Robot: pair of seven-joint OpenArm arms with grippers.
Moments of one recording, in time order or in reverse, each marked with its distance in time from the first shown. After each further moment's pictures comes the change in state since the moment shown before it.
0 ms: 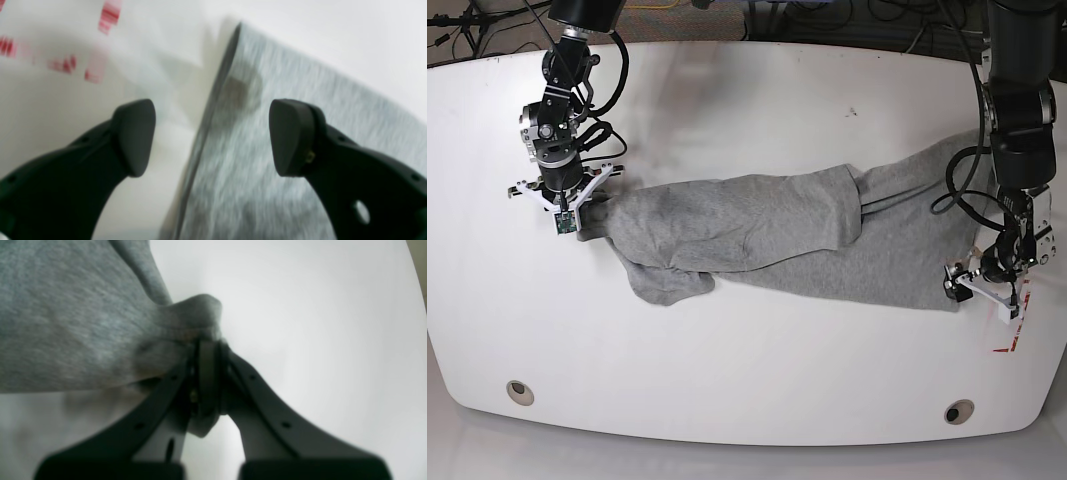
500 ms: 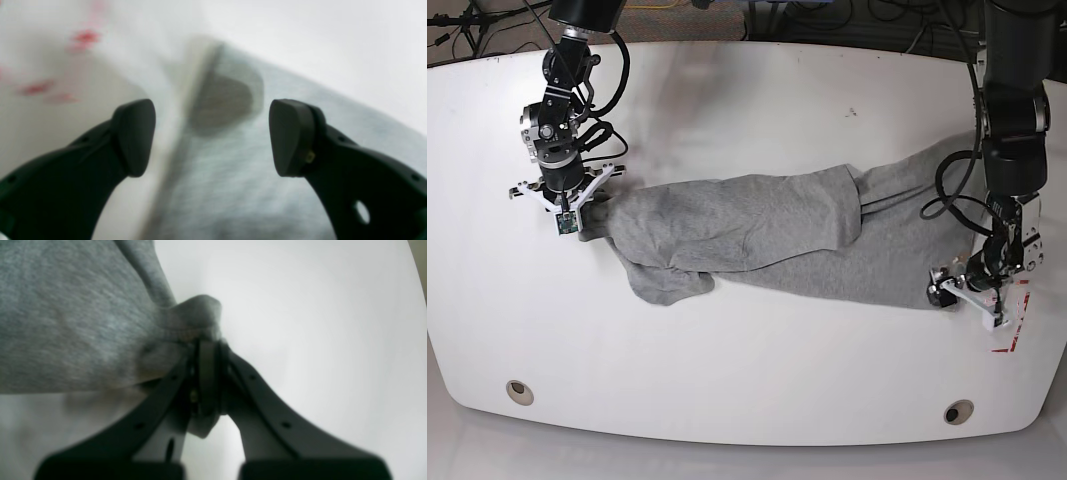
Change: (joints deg) left arm -1.6 2.6 2.0 -1.9 0.2 -2.4 -2.2; right arm 0.0 0.0 -0.1 0.0 0.0 0.2 0.0
